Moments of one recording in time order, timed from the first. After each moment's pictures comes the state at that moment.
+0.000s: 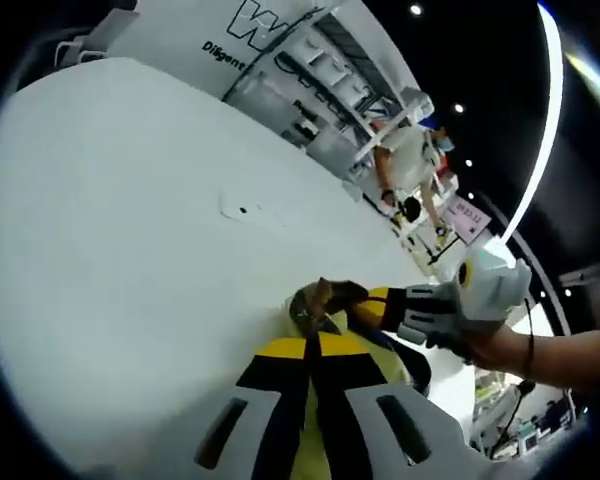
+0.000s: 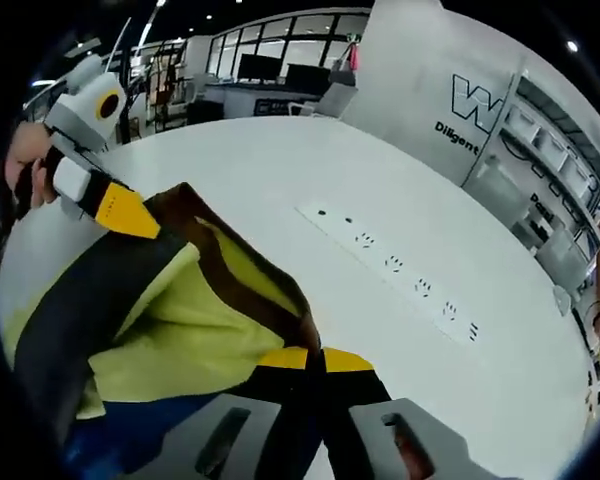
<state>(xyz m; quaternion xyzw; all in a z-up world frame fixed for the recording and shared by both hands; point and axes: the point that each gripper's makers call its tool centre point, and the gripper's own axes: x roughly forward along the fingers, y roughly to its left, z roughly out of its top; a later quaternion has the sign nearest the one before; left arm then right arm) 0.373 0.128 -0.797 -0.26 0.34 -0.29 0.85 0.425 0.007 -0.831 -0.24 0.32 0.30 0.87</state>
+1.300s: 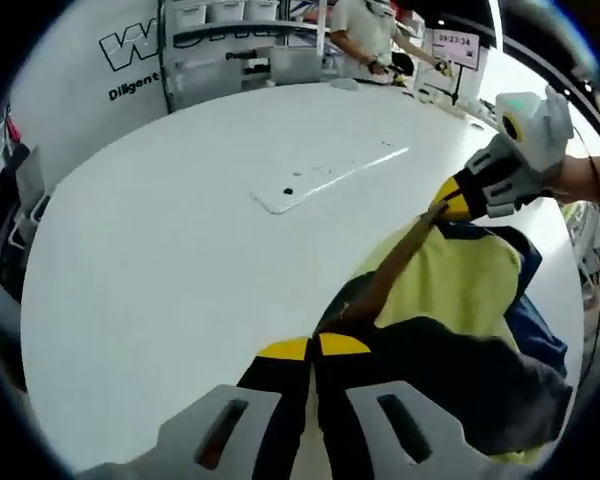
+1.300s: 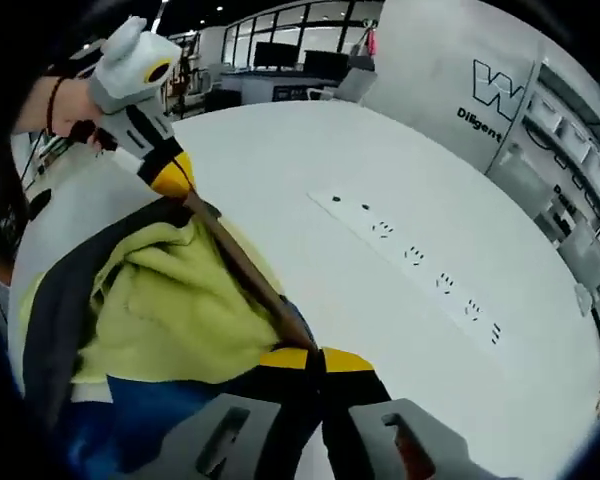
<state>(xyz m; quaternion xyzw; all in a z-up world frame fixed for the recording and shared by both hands) 0.421 0.190 -0.835 0.12 0.40 -0.32 0.85 0.432 0.011 -0.846 -0.23 0.36 0.34 0.84</state>
